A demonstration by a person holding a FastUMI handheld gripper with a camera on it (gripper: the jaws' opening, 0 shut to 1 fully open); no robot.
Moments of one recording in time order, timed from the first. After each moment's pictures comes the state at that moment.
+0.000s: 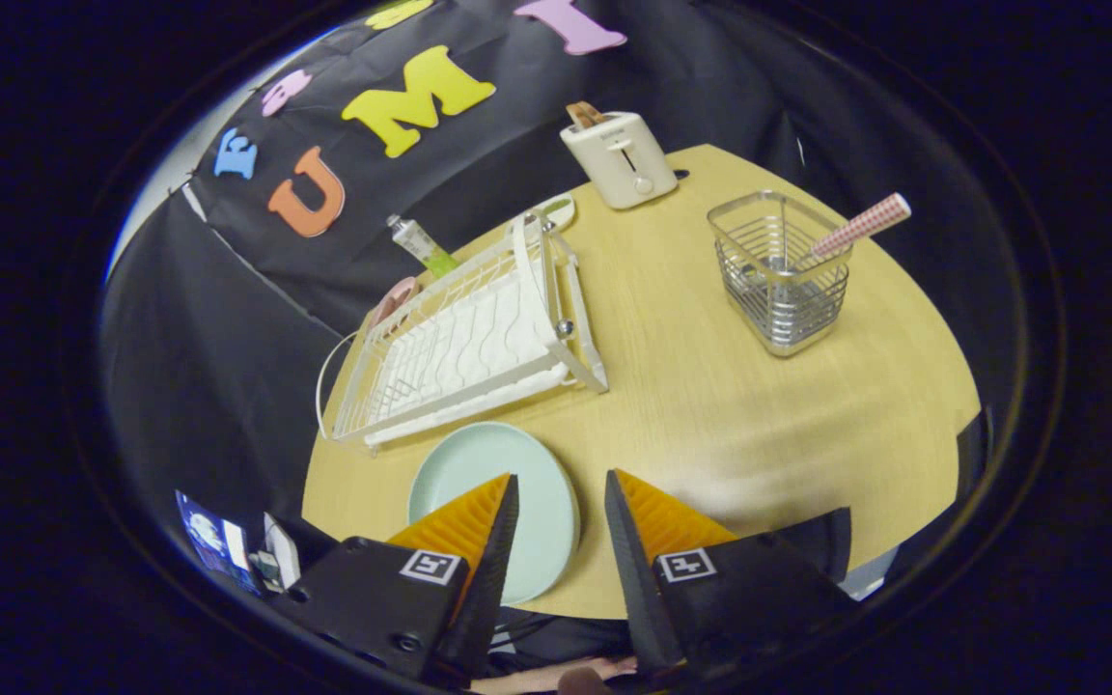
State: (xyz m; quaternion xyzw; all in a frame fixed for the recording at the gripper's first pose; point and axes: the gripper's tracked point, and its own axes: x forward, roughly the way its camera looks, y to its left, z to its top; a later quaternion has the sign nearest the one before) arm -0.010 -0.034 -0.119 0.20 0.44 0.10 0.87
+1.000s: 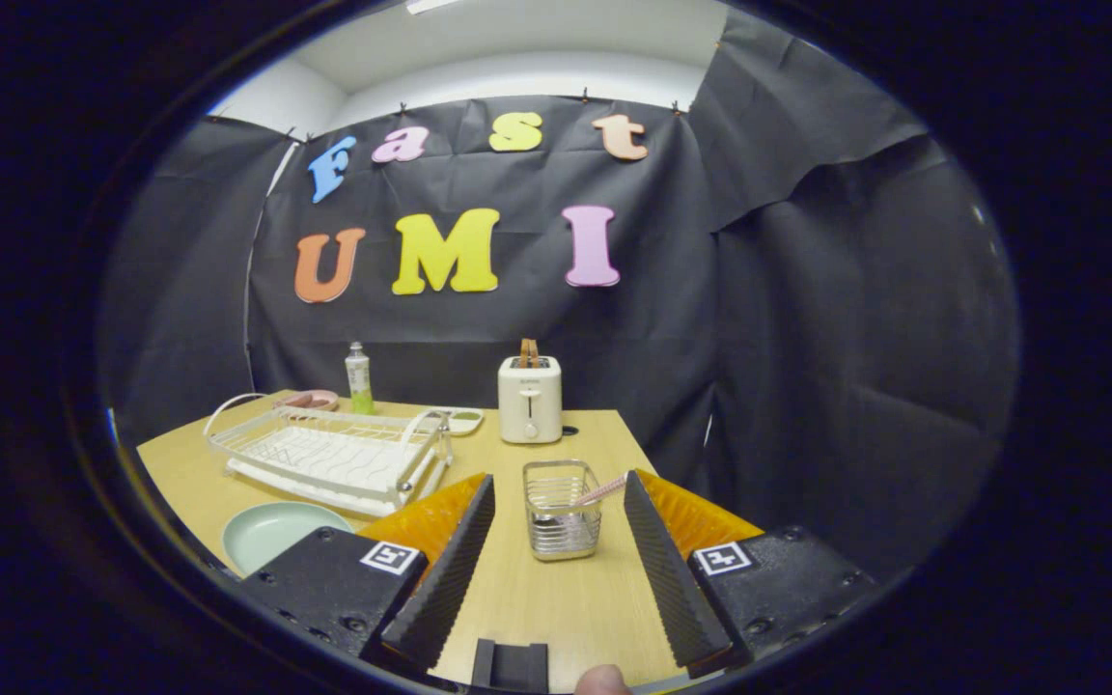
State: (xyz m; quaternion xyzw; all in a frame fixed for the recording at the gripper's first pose) arm -0.002 -0.203 -0.063 0.02 0.10 -0.04 0.99
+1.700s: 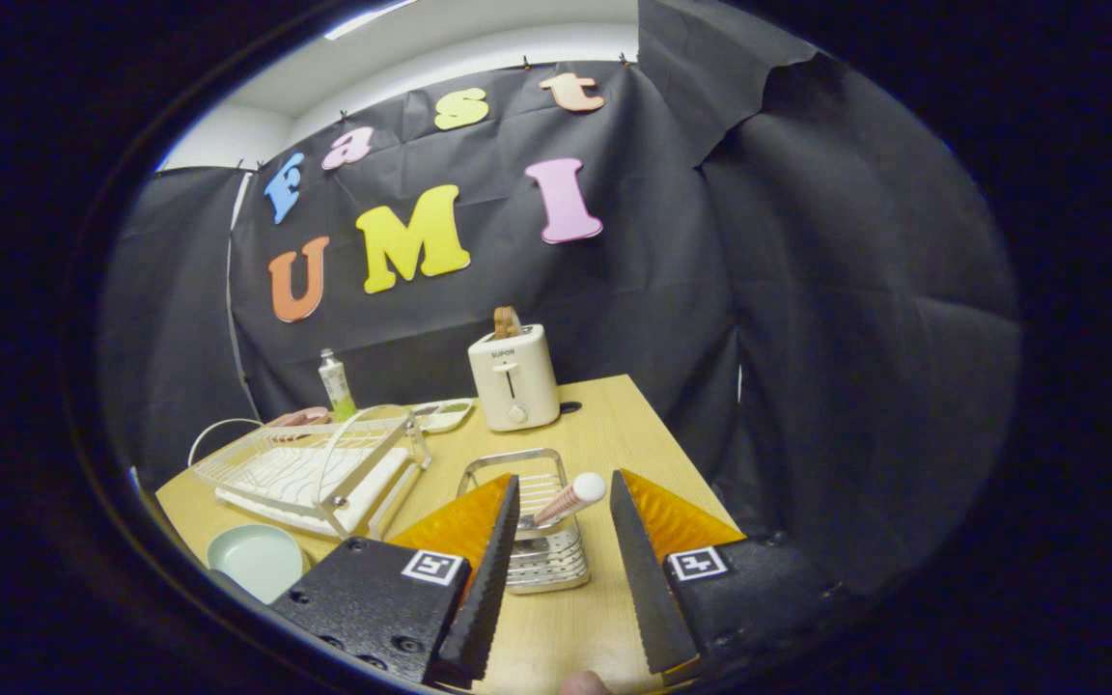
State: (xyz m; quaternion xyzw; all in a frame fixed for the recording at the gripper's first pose) arm 0.098 -0.233 -0.113 0.10 0.13 0.00 0.99
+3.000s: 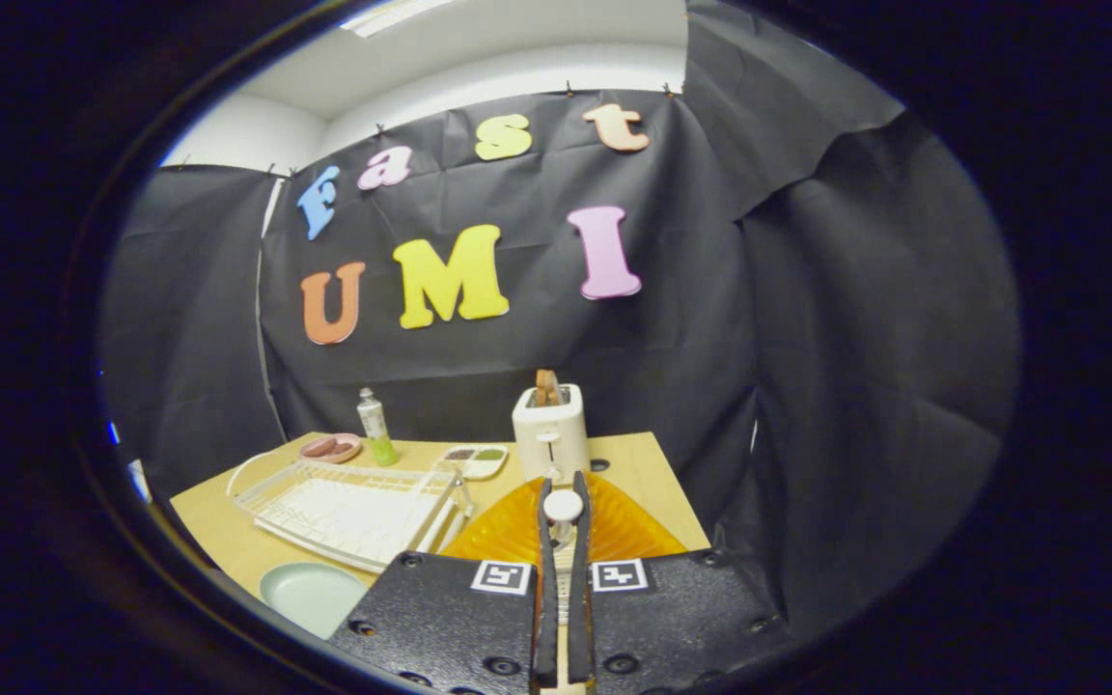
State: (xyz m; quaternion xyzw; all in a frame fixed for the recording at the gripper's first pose) arm 0.059 -0.200 0.019 0.05 0.09 0.04 0.99
